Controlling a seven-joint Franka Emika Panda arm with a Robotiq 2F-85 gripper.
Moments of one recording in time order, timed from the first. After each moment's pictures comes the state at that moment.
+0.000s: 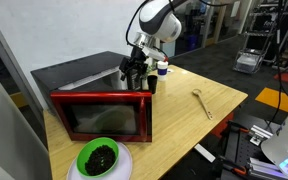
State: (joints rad) arm 0.07 0.27 0.10 -1.89 0.53 2.38 -0.02
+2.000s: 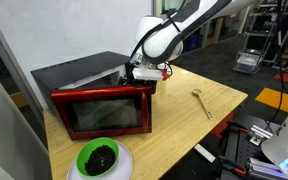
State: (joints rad) arm 0.21 0.27 0.11 -2.04 0.29 2.56 0.54
